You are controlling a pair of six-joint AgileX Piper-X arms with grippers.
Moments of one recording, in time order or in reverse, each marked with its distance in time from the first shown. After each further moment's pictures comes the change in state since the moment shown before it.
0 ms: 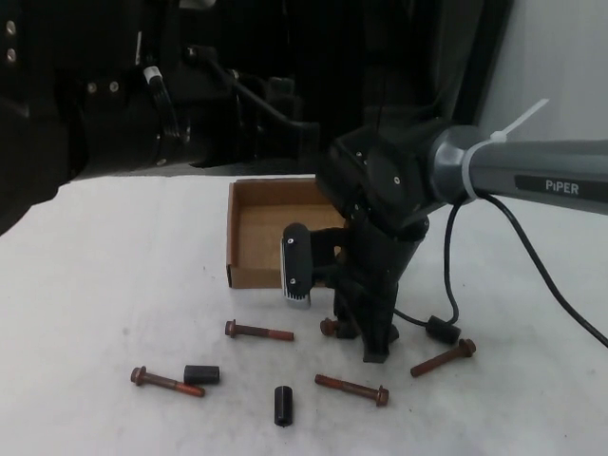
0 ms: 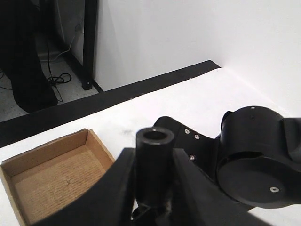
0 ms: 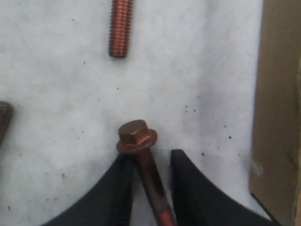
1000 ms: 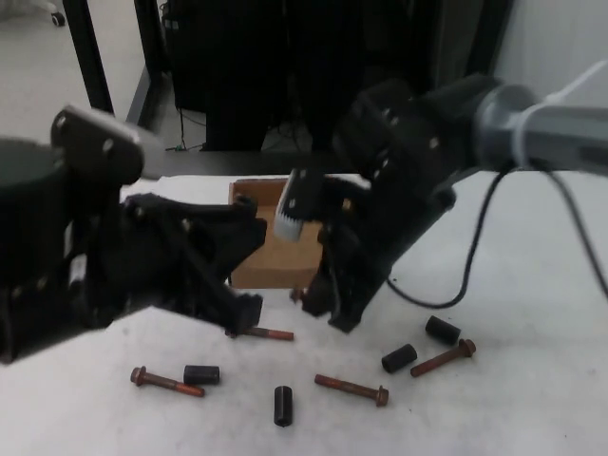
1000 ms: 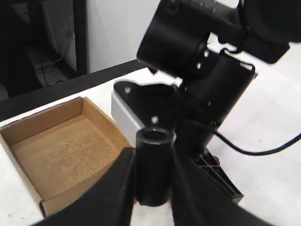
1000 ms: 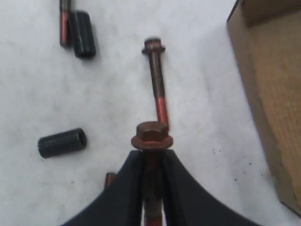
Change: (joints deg) left arm -0.1 -13.6 25.1 -15.9 2.4 5.0; right arm -0.3 -9.7 2.6 -0.2 -16.3 19.4
